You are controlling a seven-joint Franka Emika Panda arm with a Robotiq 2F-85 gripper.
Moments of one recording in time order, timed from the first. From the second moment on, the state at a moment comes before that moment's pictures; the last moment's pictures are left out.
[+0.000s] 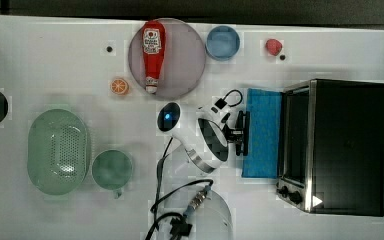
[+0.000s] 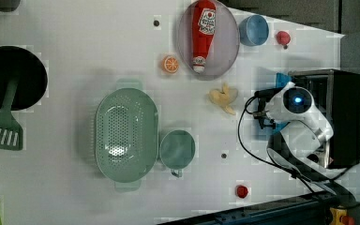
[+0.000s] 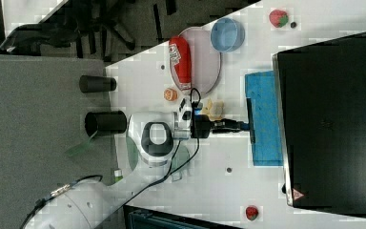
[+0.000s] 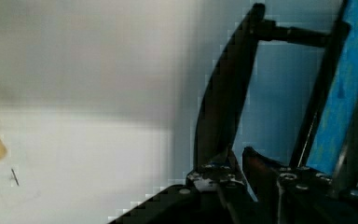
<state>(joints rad) 0.16 0.48 -0.20 -2.23 -0.79 0.81 -0.25</state>
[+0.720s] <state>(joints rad) 0.17 0.47 -0.20 -2.20 -0.57 0.84 -0.20</state>
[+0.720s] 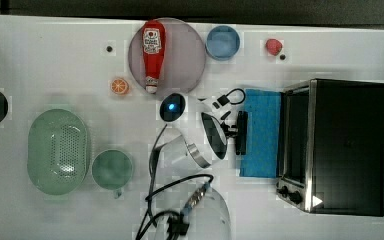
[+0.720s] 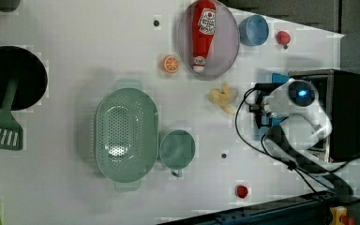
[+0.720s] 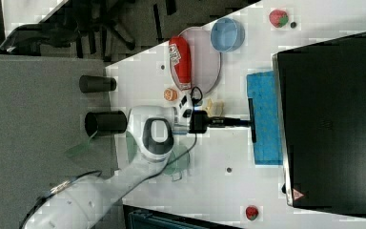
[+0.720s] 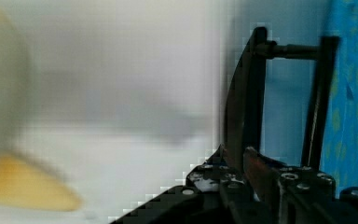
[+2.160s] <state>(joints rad) 0.16 -0.11 -0.22 -1.69 -0.03 0.02 0.09</state>
